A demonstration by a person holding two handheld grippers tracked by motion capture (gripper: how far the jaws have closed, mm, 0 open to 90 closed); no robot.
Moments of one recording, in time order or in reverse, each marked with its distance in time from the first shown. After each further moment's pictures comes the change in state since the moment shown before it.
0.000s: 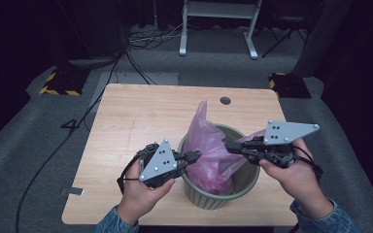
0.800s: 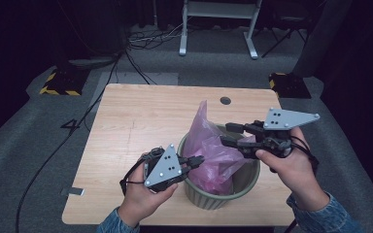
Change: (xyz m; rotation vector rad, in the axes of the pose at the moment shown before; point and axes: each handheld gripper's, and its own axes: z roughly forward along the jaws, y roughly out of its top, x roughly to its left) left arm -0.007 0.000 0.003 0.022 -0.022 0.039; right arm -0.011 0.012 0.010 -0.066 -0.044 0.095
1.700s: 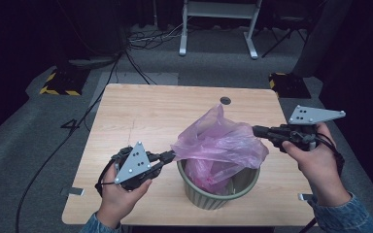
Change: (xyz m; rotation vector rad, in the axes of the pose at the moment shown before) left arm 0.022 -0.033 -0.042 0.012 0.116 -0.091; right arm -0.047 -0.030 -0.050 0.114 -0.162 0.065
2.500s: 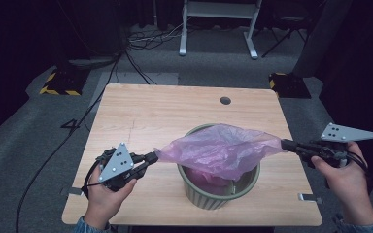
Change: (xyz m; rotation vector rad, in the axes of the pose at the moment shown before) left arm 0.017 -0.028 -0.020 0.035 0.044 -0.062; right arm -0.020 -0.060 -0.049 0.022 -0.095 0.089
